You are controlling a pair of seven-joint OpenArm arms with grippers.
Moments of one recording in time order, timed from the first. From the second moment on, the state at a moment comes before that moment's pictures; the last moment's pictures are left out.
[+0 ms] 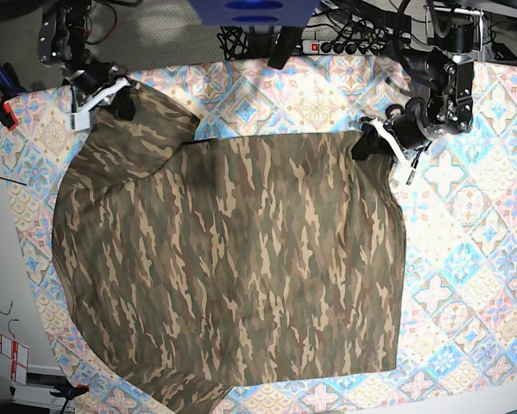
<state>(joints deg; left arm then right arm) 9.6 -18.1 -4.3 62.8 -32.9 -43.4 30.3 -28.7 15.7 19.4 75.9 37.2 34.7 -23.4</state>
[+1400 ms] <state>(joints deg) 10.2 -19.1 -7.7 62.8 -32.5 -44.4 31.7 -21.8 14.1 32.4 64.4 36.6 43.7 -22.7</state>
